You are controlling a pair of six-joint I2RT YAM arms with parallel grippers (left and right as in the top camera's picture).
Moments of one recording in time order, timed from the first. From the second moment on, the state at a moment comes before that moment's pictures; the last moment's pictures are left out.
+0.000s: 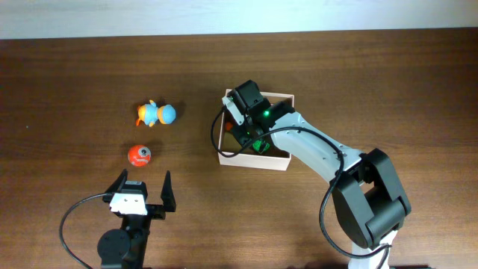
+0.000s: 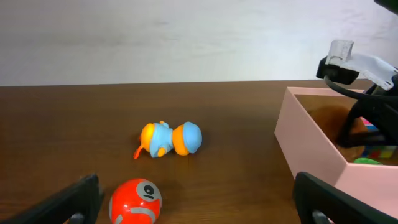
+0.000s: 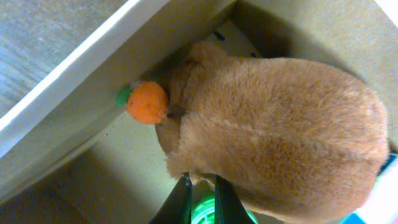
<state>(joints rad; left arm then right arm) -0.01 0.01 0.04 -0.12 0.07 -0.02 0.58 1.98 1.45 -0.58 0.04 -0.11</state>
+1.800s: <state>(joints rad) -0.01 0.01 0.04 -0.11 0.08 -0.02 0.04 1.77 1.81 -1.18 0.11 0.35</state>
